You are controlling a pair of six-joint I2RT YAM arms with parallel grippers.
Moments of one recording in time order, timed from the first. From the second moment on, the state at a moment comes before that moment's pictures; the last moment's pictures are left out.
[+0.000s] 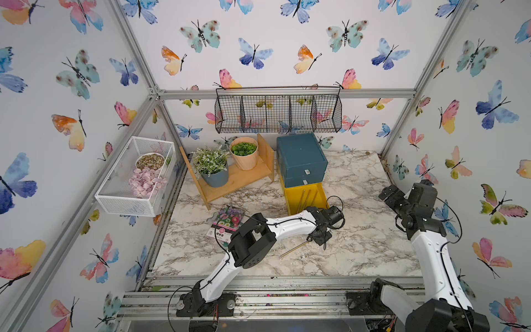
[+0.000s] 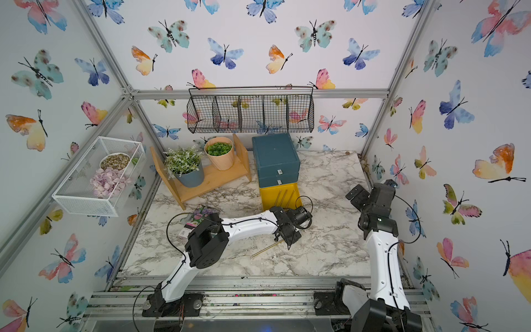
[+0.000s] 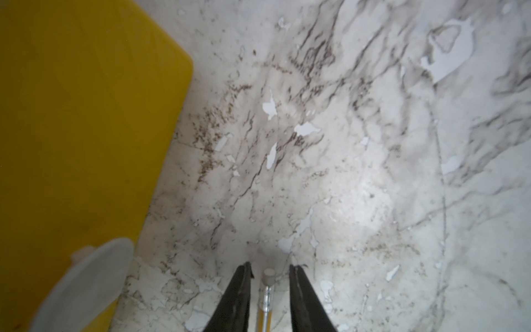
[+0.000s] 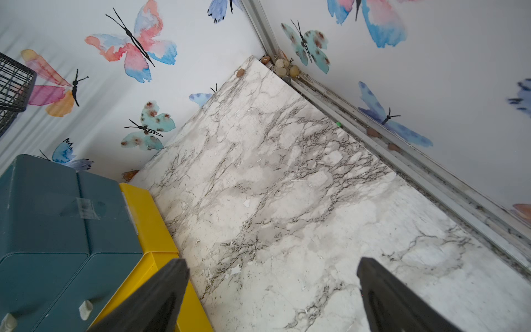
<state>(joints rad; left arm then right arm) -1.11 2.27 1.82 -0.78 -0.09 -0.08 -0.26 1.03 0.86 -0.43 -0.02 0.51</state>
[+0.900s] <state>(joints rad) -1.11 2.26 1.81 -0.79 -0.08 -0.01 -0.26 1.03 0.86 -0.43 -0.02 0.51</state>
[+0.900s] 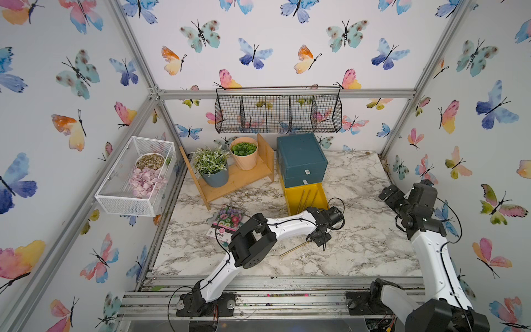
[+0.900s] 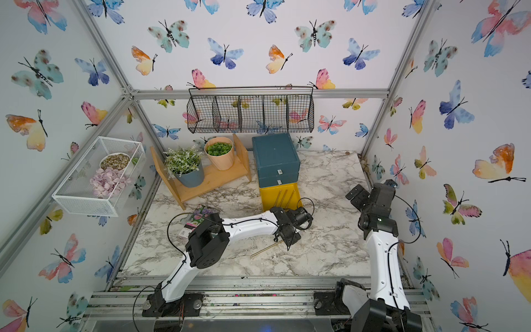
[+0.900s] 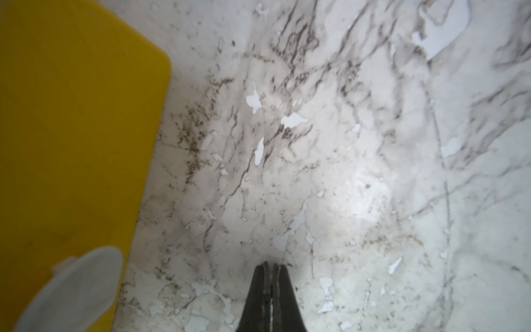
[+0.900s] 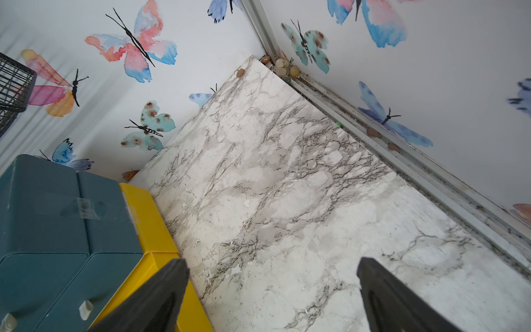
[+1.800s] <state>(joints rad) -1.03 2.13 2.21 -0.93 -0.17 0.13 -0.26 1.01 0.86 -0.43 -0.02 0.51</state>
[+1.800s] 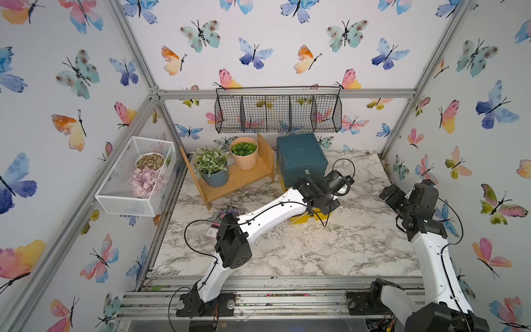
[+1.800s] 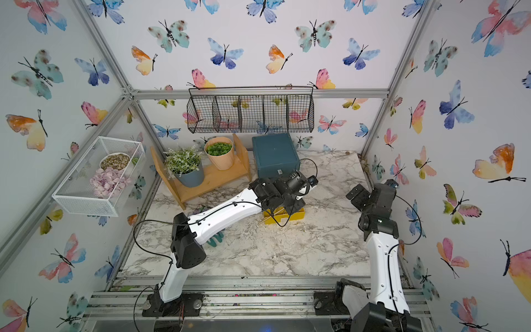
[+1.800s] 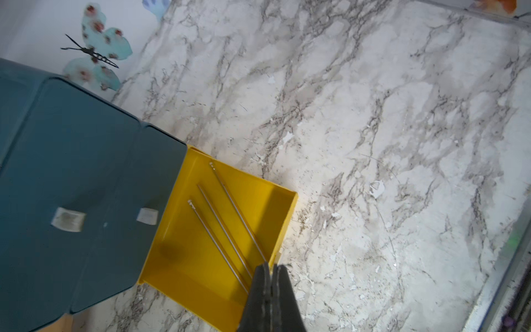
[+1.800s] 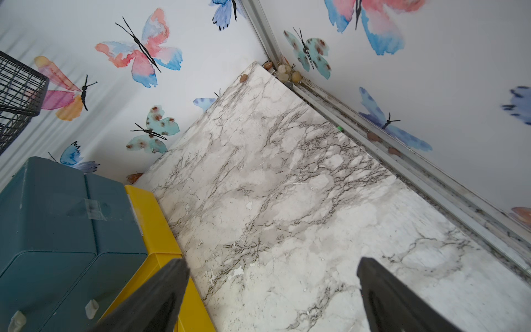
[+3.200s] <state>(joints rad) -0.88 2.38 2.21 -0.66 -0.15 0.03 -0.26 1.02 0.69 -0.37 -0.20 0.52</state>
